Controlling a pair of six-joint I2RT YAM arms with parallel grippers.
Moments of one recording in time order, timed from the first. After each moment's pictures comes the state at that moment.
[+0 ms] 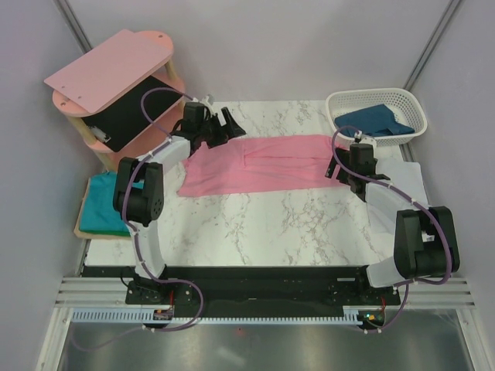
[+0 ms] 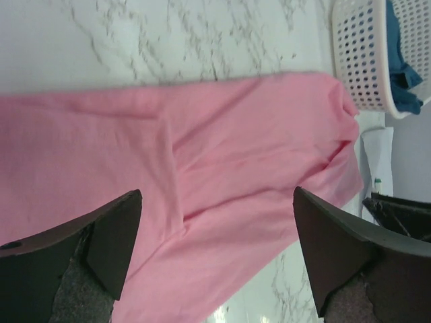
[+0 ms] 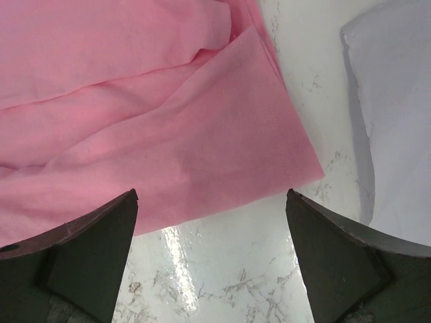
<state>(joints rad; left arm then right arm) -0.25 2.04 1.53 -0.03 0.40 -0.59 0.09 1.47 0.78 -0.02 0.15 0.35</state>
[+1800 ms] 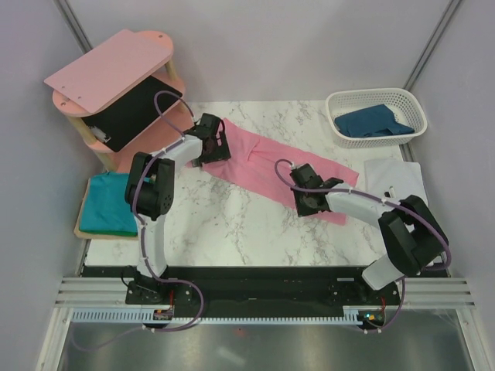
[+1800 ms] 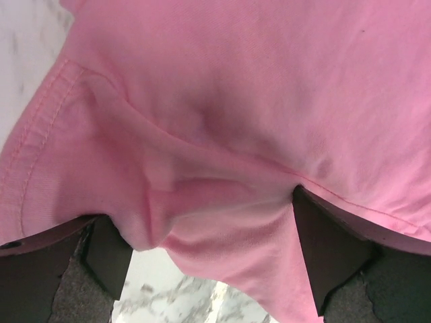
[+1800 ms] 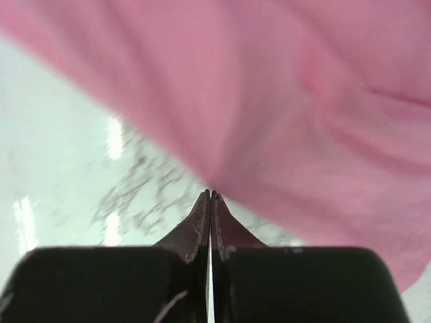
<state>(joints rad) -0.32 2.09 1.51 -0.45 -0.20 -0.51 0.57 1.56 0.87 -0.44 0.16 0.35</state>
